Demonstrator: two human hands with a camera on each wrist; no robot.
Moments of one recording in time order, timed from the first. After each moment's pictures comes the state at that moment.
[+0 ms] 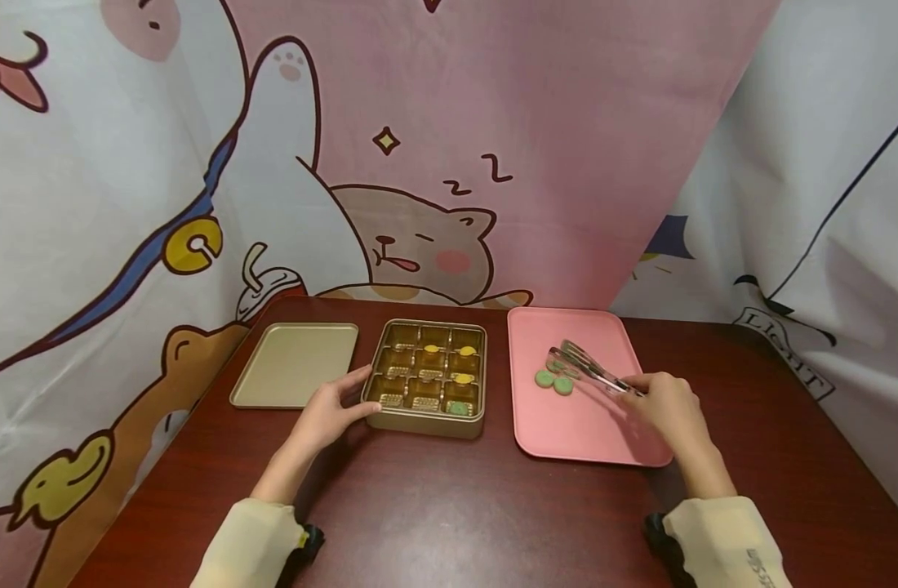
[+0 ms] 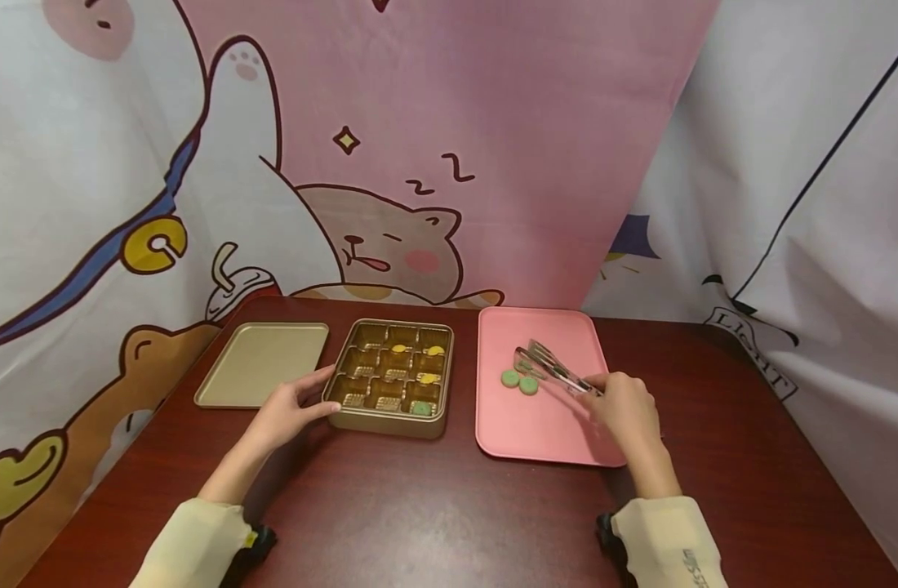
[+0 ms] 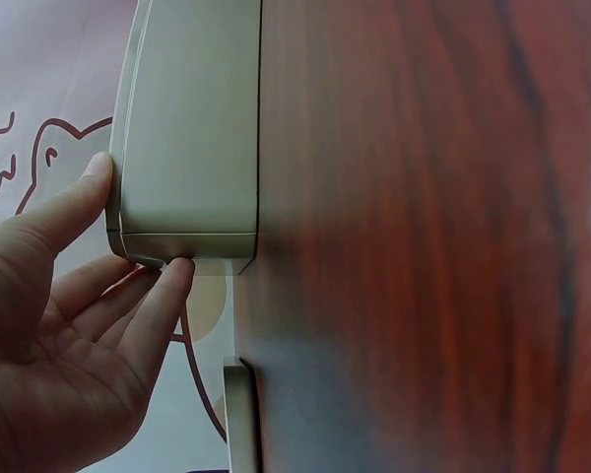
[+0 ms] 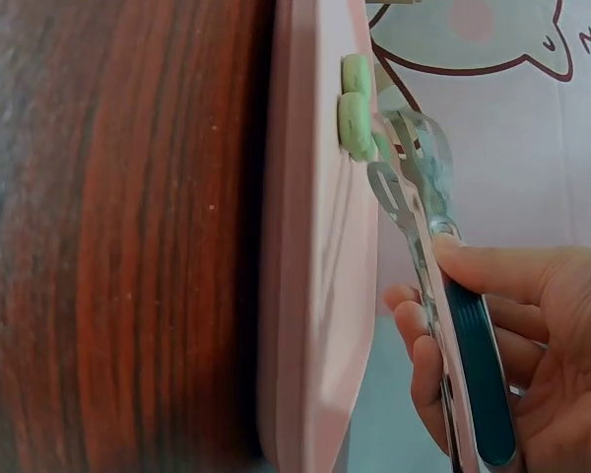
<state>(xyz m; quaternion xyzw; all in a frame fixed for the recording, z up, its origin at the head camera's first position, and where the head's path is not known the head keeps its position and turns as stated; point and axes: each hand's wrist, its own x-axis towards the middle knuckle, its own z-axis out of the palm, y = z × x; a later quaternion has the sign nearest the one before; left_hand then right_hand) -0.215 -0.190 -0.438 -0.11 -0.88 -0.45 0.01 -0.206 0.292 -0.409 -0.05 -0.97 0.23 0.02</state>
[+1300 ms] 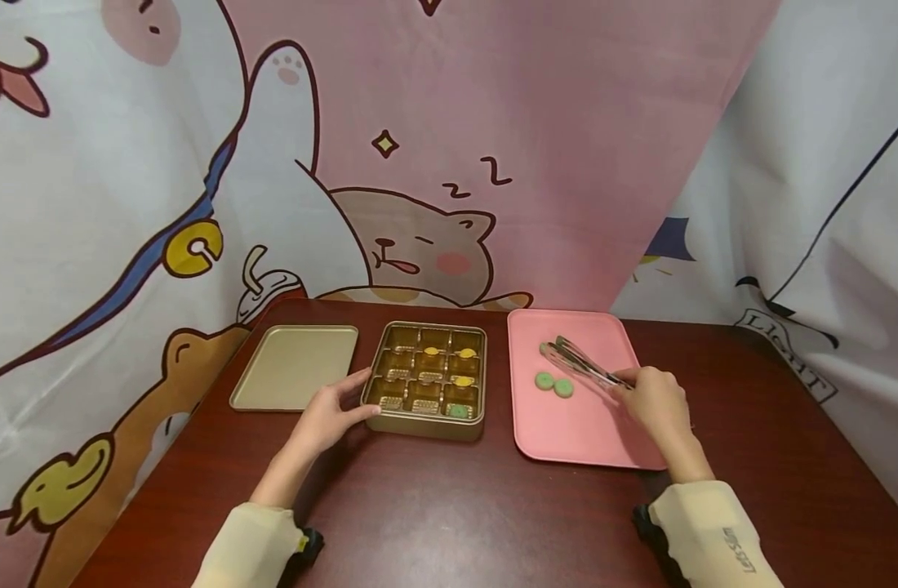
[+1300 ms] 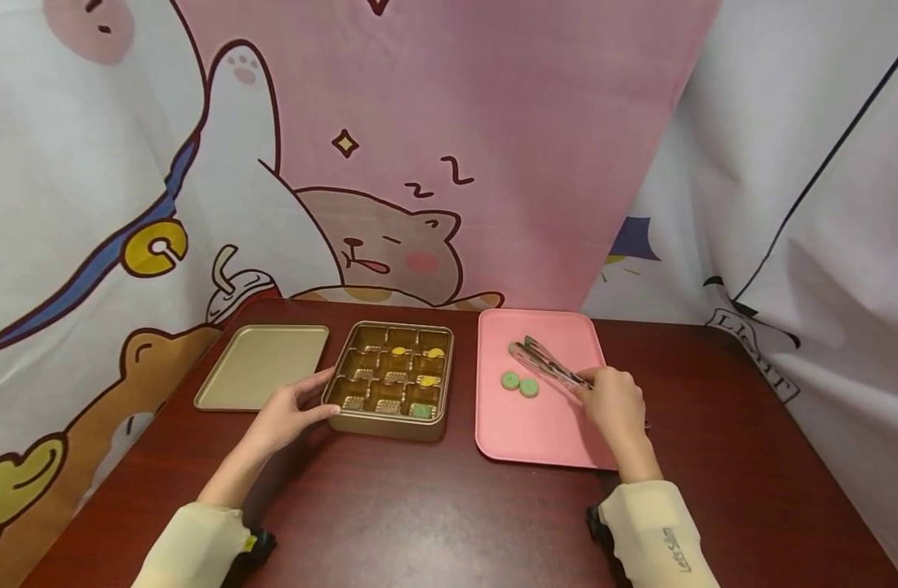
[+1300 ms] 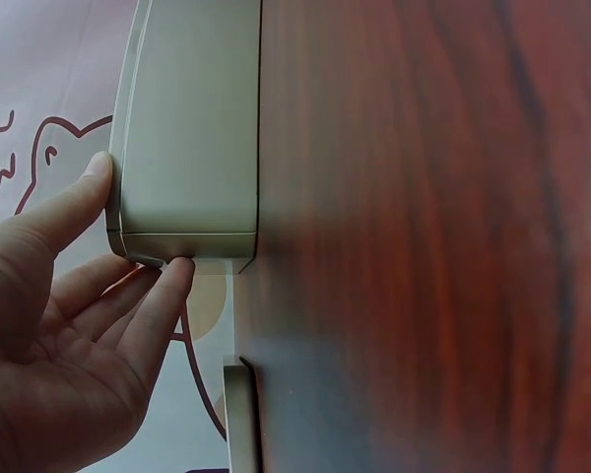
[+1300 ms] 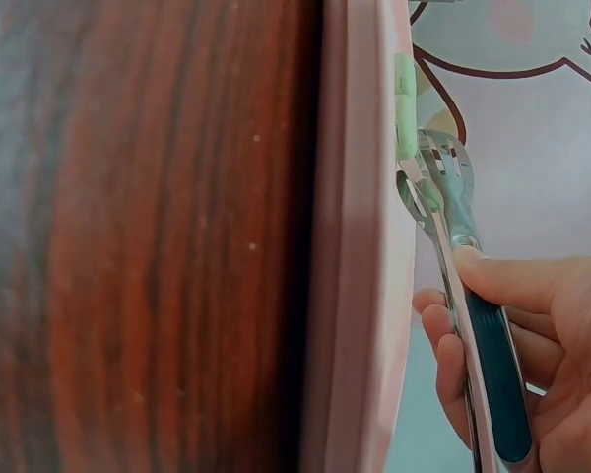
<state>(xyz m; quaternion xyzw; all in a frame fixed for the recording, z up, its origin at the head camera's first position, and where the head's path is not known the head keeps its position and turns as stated) -0.214 -0.191 -0.437 -0.10 -0.89 -0.44 0.00 -0.225 0.281 -0.422 -0.05 -0.97 0.20 0.08</state>
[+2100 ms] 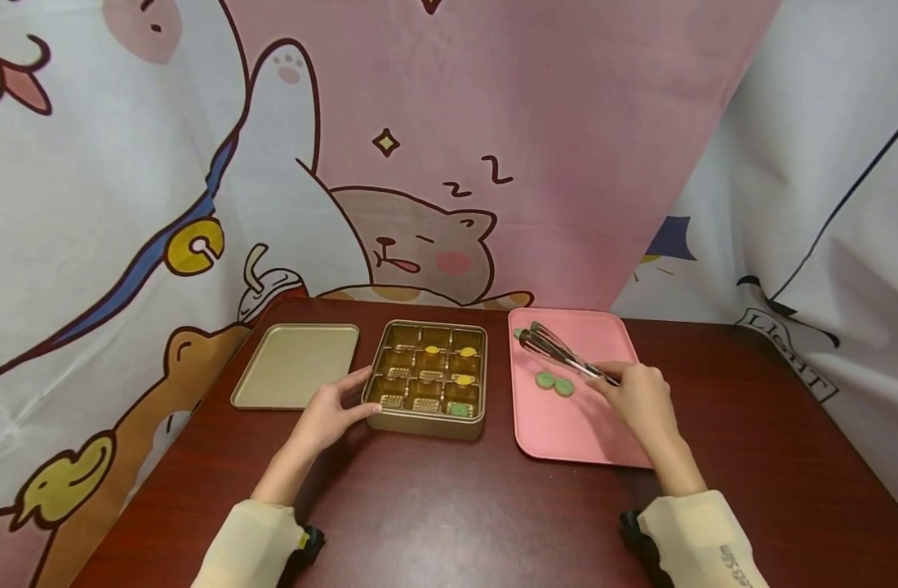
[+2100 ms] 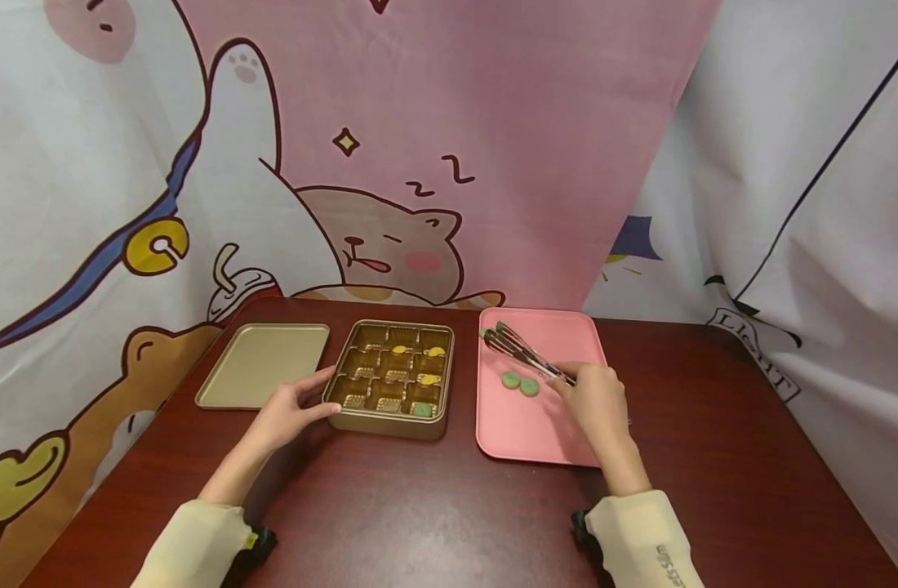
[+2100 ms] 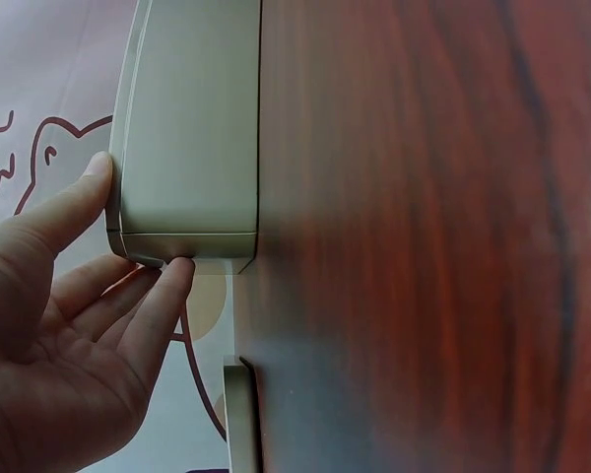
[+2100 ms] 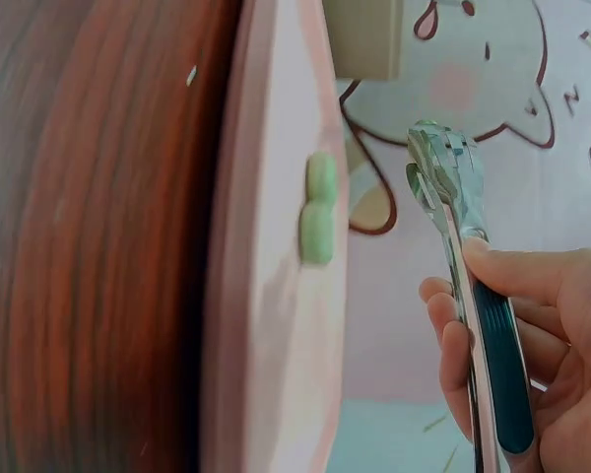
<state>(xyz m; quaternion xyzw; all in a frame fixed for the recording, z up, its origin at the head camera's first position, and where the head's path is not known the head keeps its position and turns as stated) -0.215 -0.191 -0.439 -0.11 -0.89 -0.45 0.00 -0.210 0.248 -0.401 0.01 -0.96 0.24 0.16</state>
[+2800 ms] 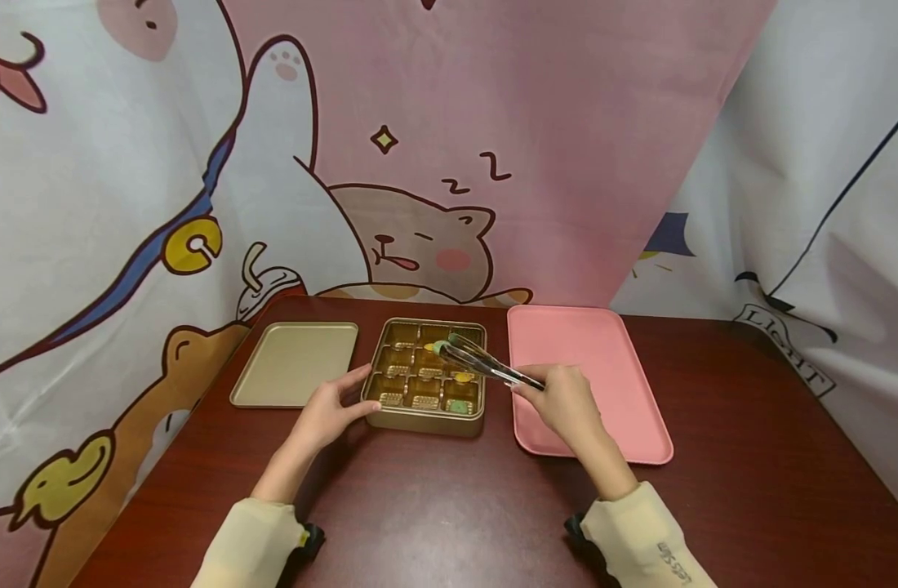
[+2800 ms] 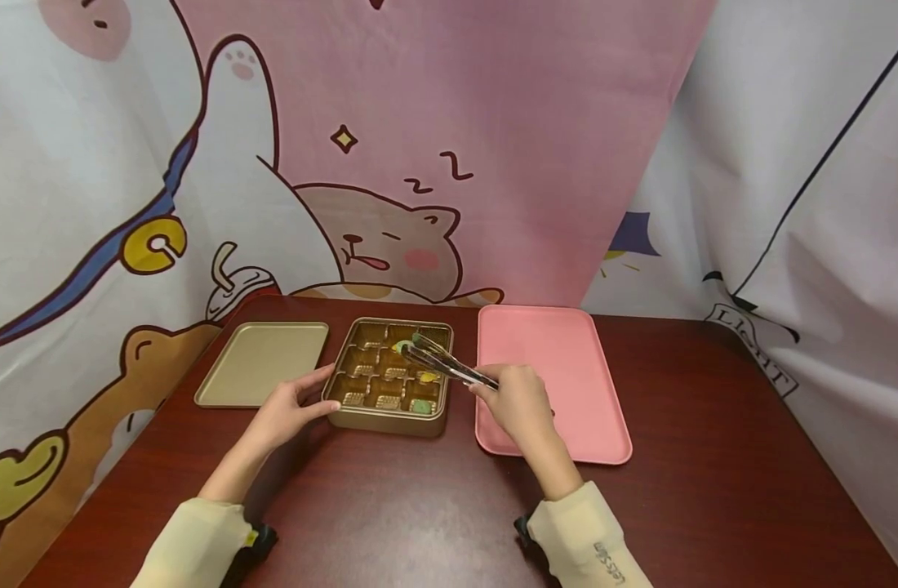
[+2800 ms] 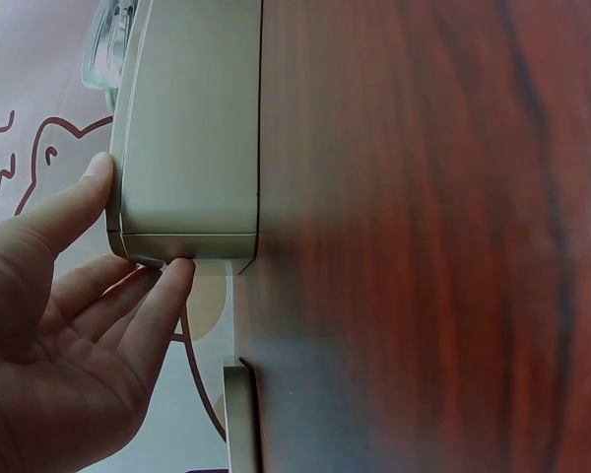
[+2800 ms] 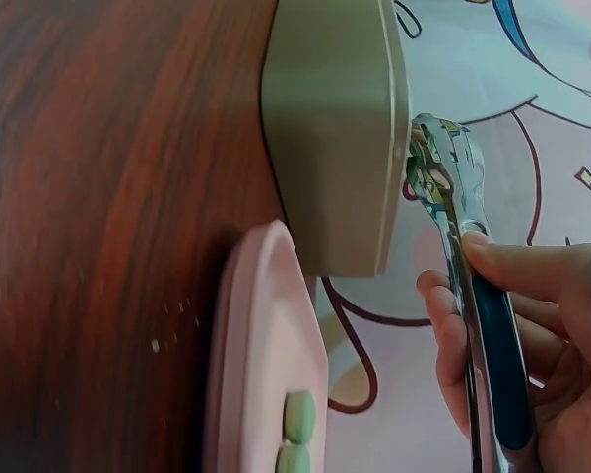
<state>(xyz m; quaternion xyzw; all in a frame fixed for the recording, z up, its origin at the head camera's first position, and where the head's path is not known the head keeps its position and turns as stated) -0.215 -0.190 -0.437 -0.11 -0.88 -0.46 0.00 -0.206 0.160 -0.401 0.11 -0.94 0.29 0.16</state>
